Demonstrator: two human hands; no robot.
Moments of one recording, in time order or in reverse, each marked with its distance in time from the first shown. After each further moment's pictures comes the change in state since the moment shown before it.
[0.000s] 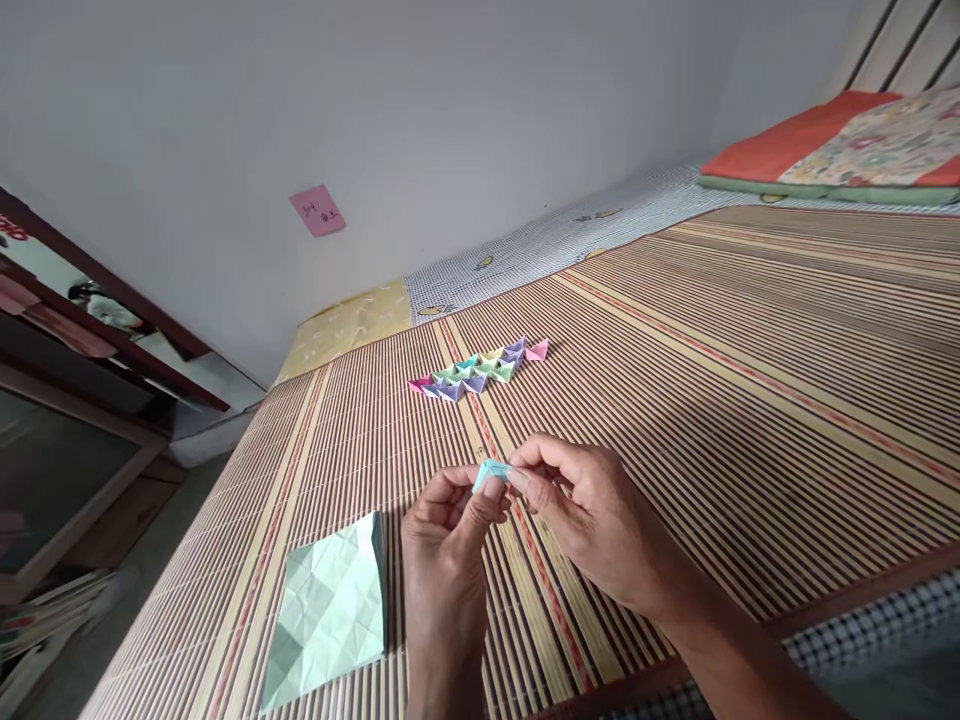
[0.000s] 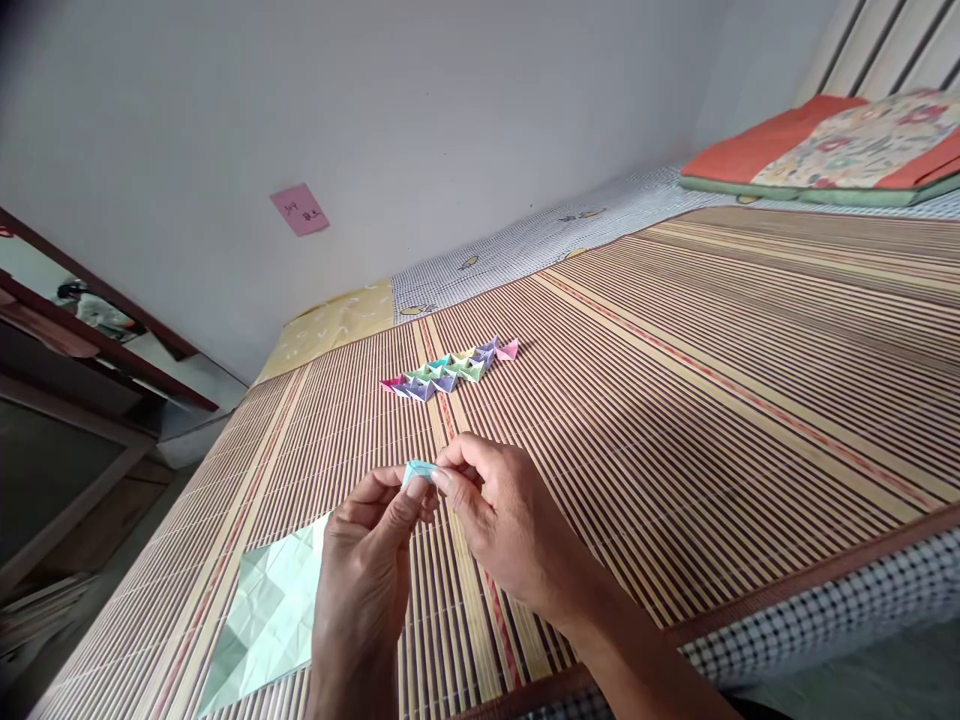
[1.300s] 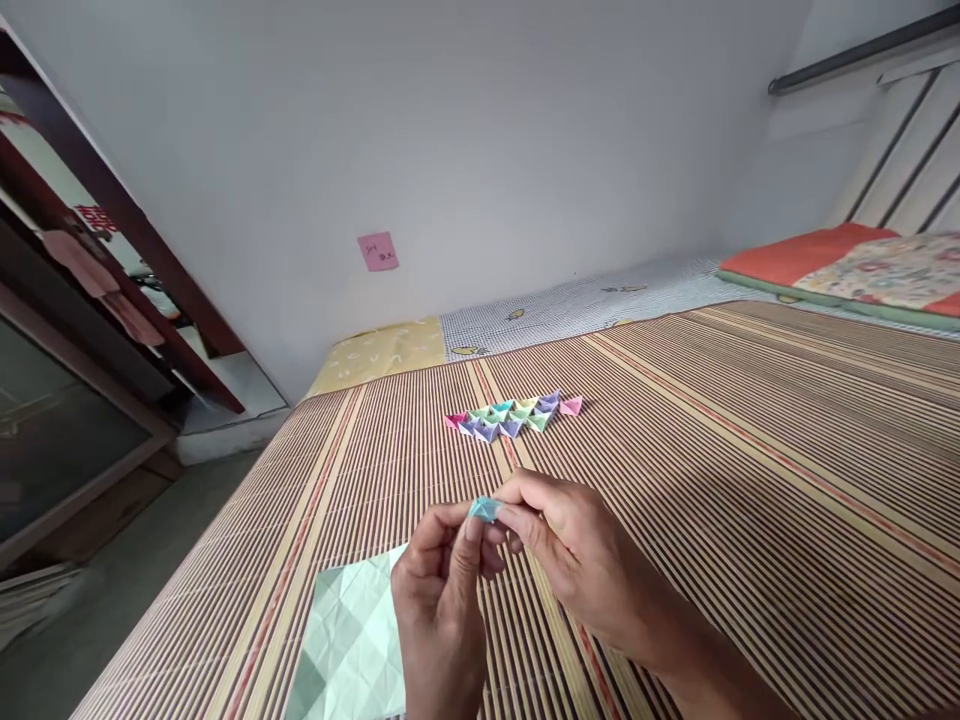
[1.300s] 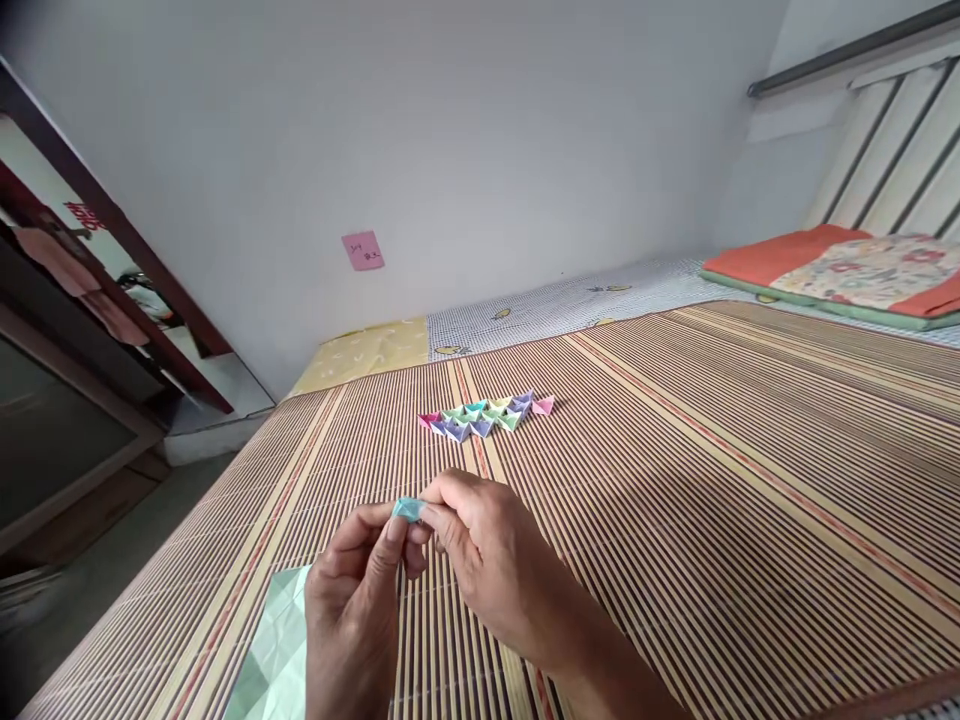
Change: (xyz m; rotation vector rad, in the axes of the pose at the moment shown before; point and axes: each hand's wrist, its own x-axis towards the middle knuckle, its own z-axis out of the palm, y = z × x) left_hand -0.002 0.025 -0.035 0.077 0.122 0.264; right_hand 0.029 -0.030 0.040 -0.068 -0.225 -0.078
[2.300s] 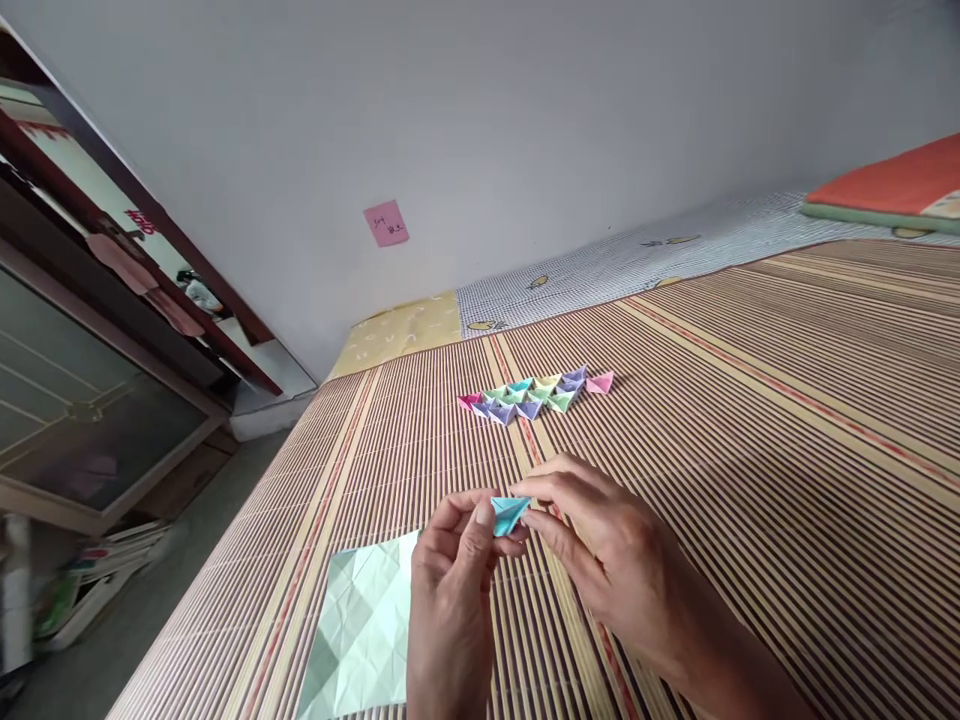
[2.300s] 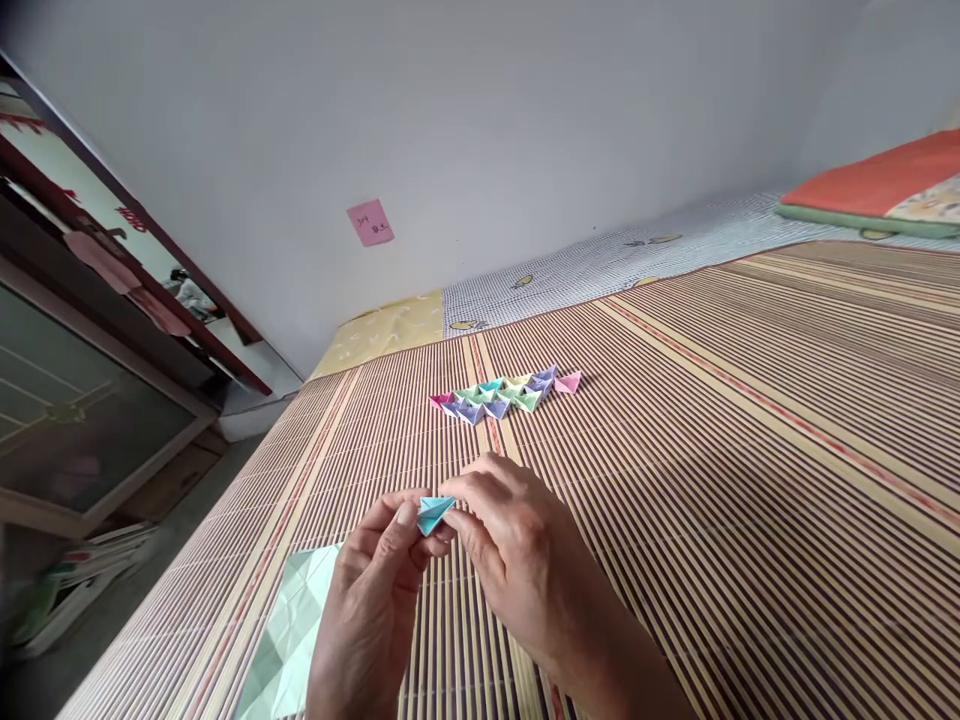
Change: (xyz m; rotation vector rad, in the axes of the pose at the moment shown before) left_hand 0.007 -0.011 0.007 -0.164 0.024 -0.335; right_hand -0.007 0.040 -0.006 -0.283 0.145 -0.179
